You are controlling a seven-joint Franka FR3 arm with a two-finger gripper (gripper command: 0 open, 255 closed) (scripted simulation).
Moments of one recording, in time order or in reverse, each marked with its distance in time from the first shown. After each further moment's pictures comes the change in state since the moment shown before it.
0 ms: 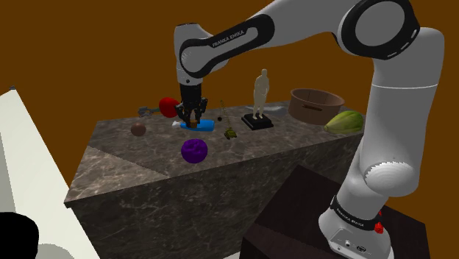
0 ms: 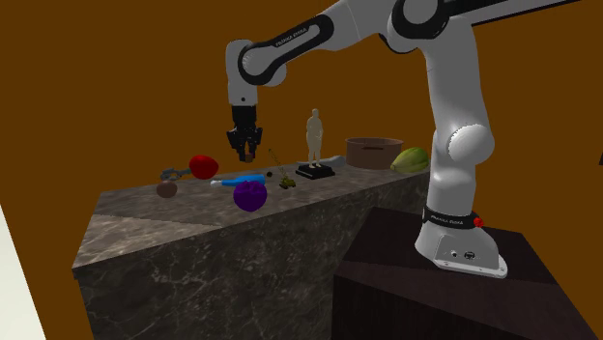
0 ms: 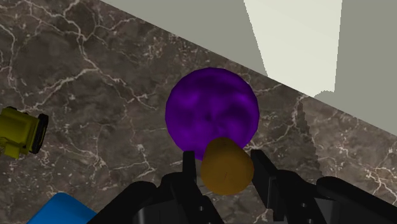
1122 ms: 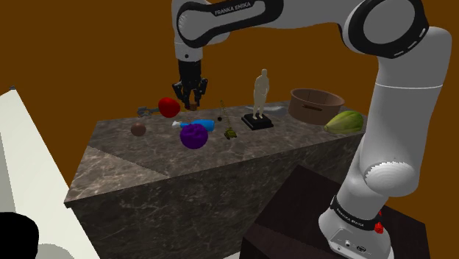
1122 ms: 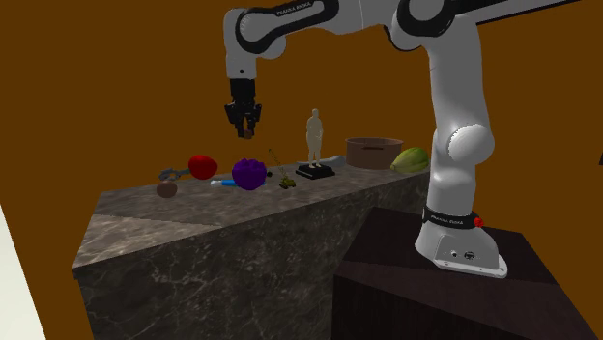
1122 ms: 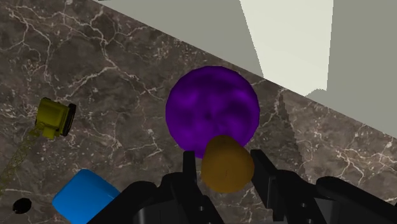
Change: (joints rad) arm 0.000 -0.036 0.002 0.151 0.010 -0.187 -0.011
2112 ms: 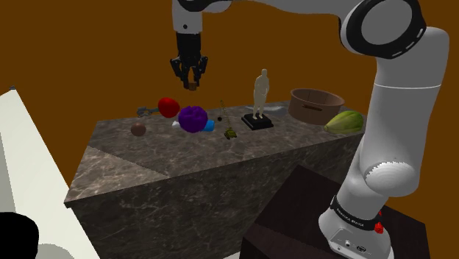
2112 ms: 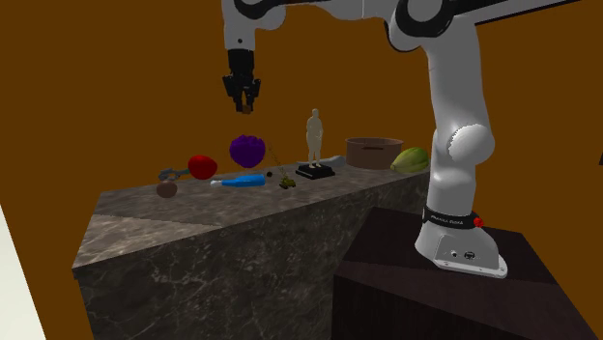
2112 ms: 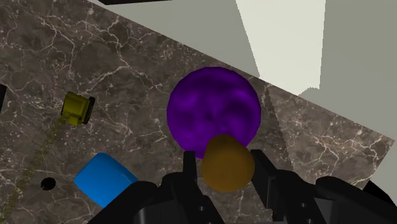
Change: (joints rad) arm 0.005 0.012 0.003 0.220 -0.001 -0.208 -0.005
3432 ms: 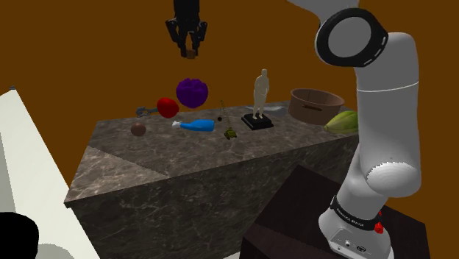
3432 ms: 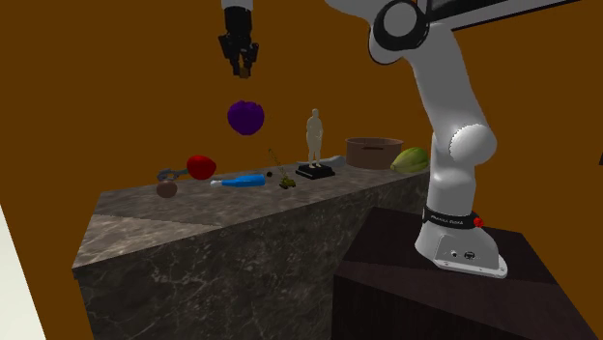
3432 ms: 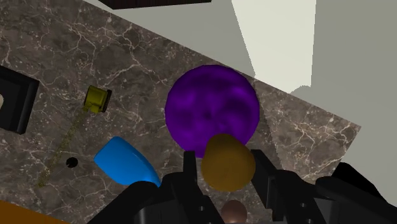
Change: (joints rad) arm 0.038 0.178 0.004 0.545 -0.034 -0.369 0.002
